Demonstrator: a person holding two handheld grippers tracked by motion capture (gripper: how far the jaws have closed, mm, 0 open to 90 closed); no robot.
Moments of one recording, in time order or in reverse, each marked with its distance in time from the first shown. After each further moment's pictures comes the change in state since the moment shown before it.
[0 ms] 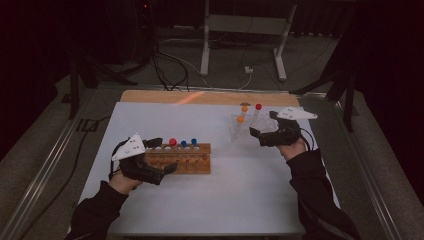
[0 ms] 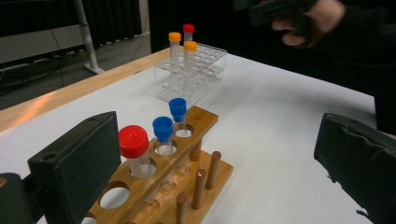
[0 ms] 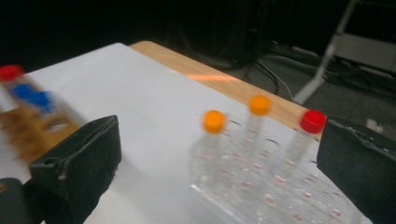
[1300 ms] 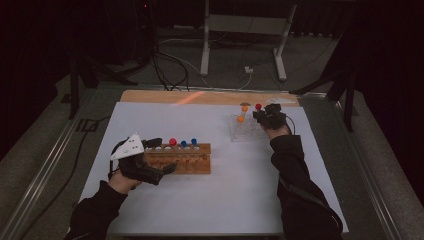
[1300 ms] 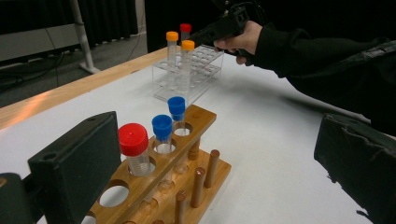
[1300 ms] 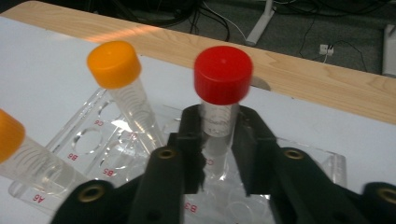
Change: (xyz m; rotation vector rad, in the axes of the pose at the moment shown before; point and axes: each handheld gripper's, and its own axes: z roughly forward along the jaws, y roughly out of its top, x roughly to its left) left arm 0.003 -0.001 -0.002 -0.005 -0.017 -0.003; right arm -0.054 -0.023 0.090 0.189 -0.208 0.168
